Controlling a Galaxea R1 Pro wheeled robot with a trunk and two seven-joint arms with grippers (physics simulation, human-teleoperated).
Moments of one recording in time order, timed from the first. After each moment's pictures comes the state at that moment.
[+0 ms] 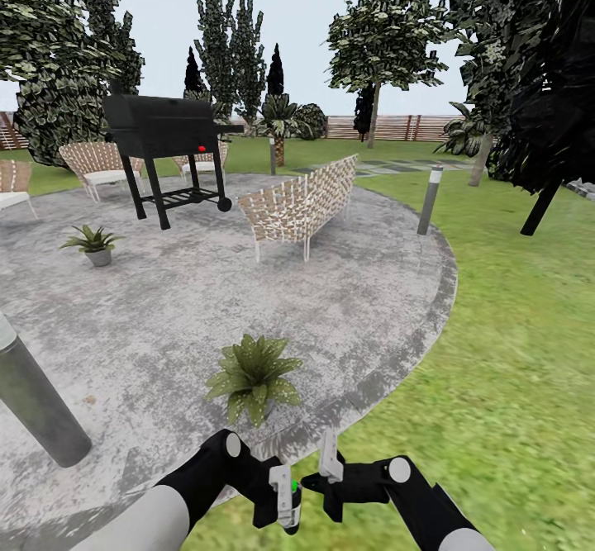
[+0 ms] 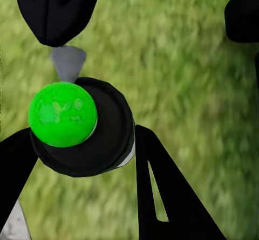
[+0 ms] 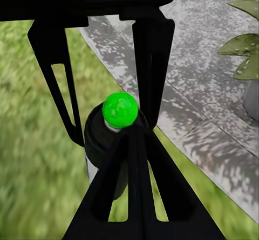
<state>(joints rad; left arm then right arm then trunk) -0.64 -0.13 -0.27 -0.46 -0.83 -0.09 -1.02 -0.50 0.07 0.07 -0.58 0.59 -0.35 0.96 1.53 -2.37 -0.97</state>
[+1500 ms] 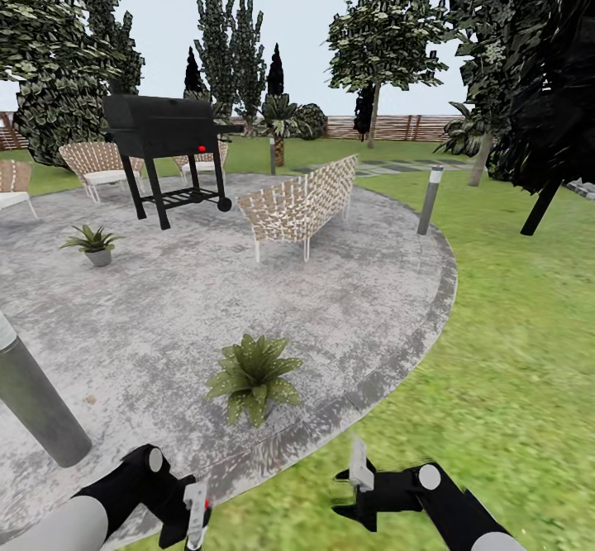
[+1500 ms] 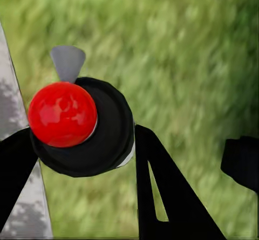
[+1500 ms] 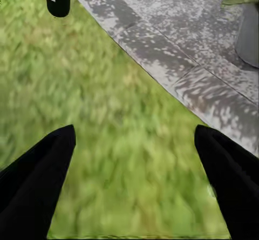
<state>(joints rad) -0.62 0.16 -0.28 -0.39 -0.84 -0.09 -1.02 -0.50 -0.04 0.06 -0.53 0.60 -0.35 0.96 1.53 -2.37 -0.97</state>
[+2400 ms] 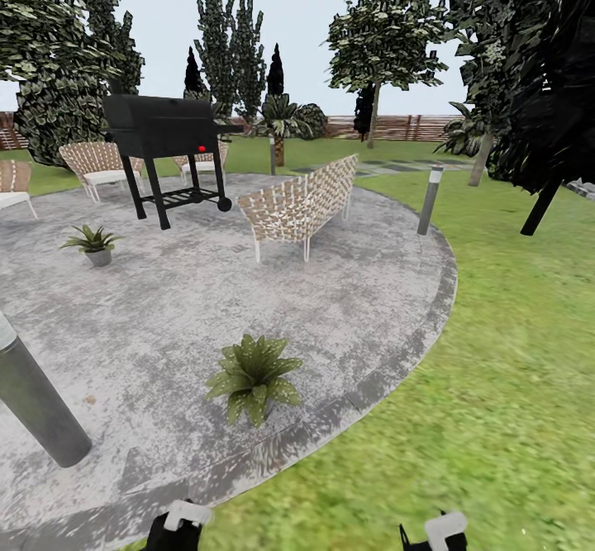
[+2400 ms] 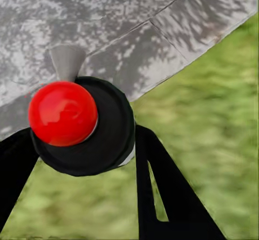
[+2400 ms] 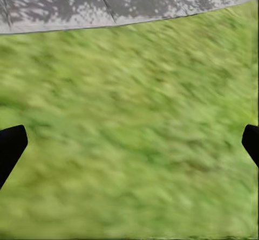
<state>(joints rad) -0.45 0.07 -0.26 -0.08 0.09 -0.35 -0.09 -0.37 -0.07 0.06 -0.07 0.26 -0.61 -0.18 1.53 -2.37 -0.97</state>
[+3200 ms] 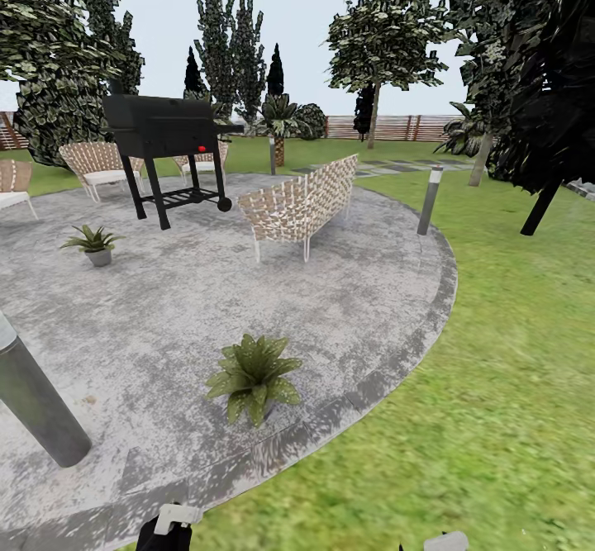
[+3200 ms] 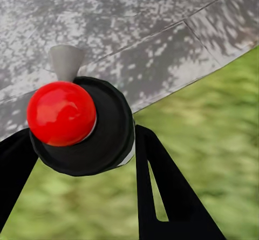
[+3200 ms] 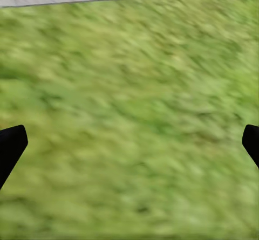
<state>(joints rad) -0.44 0.07 -0.26 -0.08 0.16 -0.37 -0.01 -0.35 -0.05 0.06 -0.03 0.25 -0.60 -0.20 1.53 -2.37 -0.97</state>
